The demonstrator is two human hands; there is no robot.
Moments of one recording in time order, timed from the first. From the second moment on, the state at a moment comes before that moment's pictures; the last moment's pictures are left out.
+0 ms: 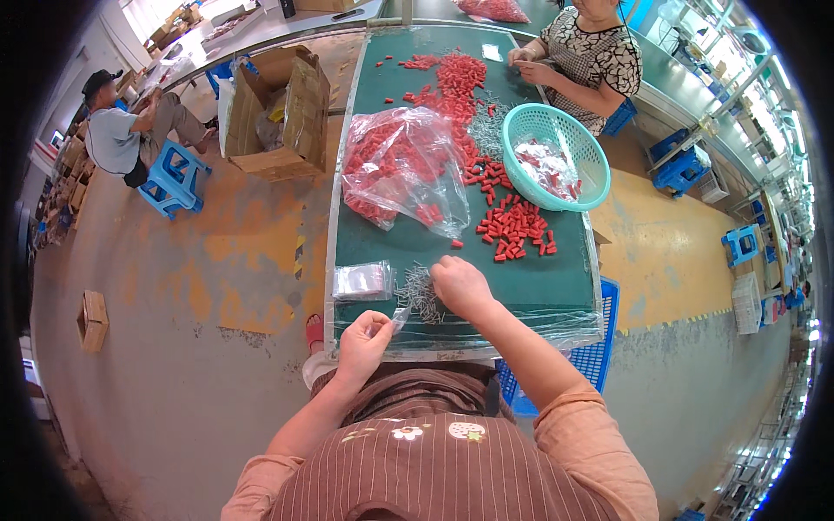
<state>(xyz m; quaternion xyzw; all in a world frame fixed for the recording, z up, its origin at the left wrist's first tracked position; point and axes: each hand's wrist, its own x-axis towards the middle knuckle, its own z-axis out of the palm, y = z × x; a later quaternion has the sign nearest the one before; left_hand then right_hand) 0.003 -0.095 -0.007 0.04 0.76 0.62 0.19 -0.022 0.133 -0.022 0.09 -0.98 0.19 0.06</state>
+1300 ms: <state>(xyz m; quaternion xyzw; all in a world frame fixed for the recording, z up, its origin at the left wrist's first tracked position) -0.030 -0.059 -0.001 0.08 0.83 0.52 0.17 -0.005 0.145 0.026 -0.10 -0.88 0.46 -0.04</state>
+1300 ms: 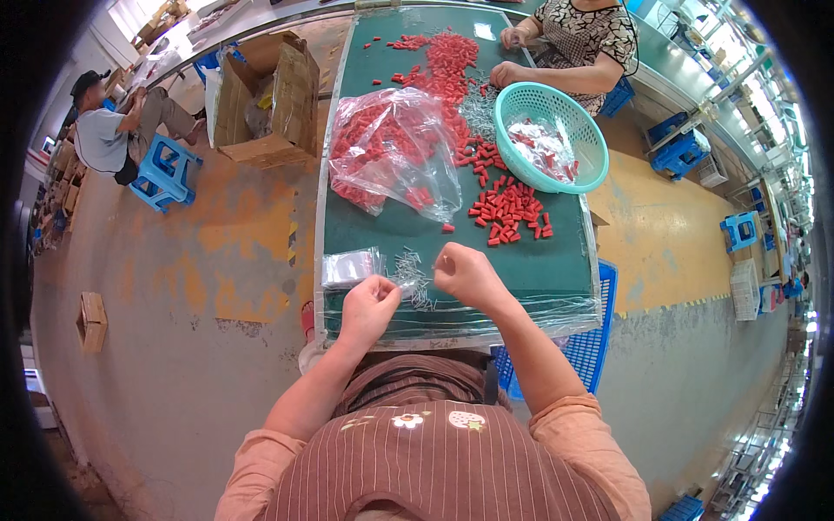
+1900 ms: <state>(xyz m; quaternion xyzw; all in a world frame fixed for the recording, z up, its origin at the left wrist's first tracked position) -0.040 -0.007 0.013 0.14 0.85 0.47 0.18 0.011 0.135 0.054 0.06 -0.97 0.23 0.02</state>
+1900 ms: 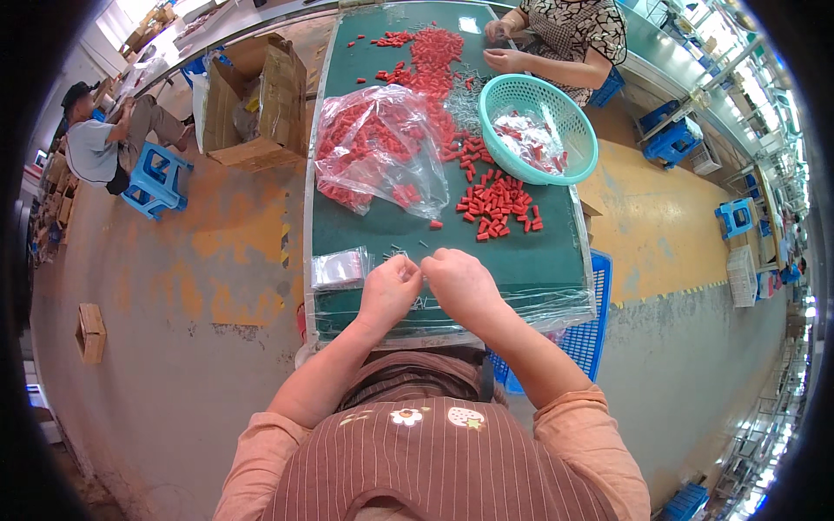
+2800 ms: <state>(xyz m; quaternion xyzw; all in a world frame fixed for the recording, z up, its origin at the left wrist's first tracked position) -0.045 -0.014 0.006 0.10 0.80 0.51 0.29 0.025 0.137 0.053 0.11 -0.96 0.22 0.12</state>
